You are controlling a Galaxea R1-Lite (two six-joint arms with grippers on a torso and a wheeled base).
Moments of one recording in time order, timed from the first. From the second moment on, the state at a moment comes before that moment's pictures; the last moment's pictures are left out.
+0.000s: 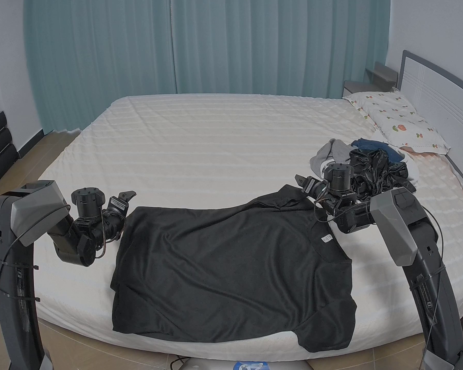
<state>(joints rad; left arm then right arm) 0.01 2.42 -1.03 -1.08 -0.12 -1.13 0.21 2.81 -1.96 -0.62 -0.10 0.51</state>
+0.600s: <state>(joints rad) 0.01 2.42 -1.02 -1.09 -0.12 -1.13 0.24 2.74 -1.75 -0.76 -0.05 0.58</state>
